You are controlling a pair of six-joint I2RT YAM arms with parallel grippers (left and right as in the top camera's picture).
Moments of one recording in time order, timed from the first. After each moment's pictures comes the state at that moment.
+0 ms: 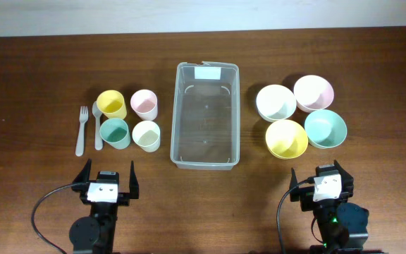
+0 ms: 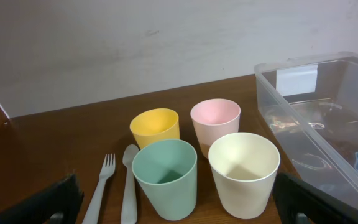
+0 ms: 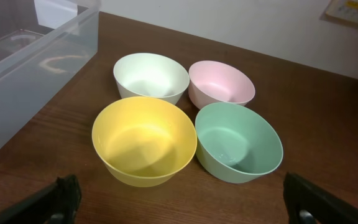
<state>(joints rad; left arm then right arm) 0.01 0.01 0.01 -0.08 0.04 0.16 -0.01 0.01 0.13 -0.43 -0.02 -0.23</state>
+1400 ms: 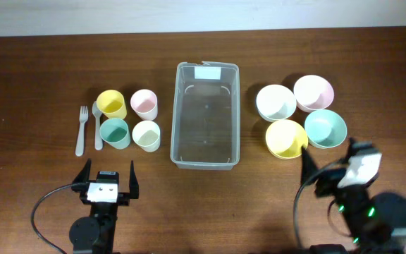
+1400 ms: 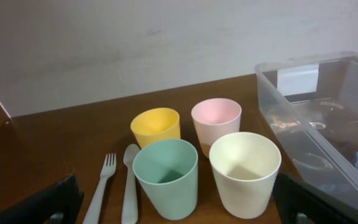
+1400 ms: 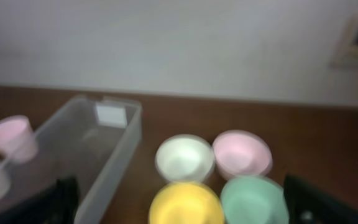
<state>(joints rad) 0.01 0.01 0.01 -0.08 0.03 0.16 -0.01 0.42 0.71 -0.54 -0.12 -0.01</state>
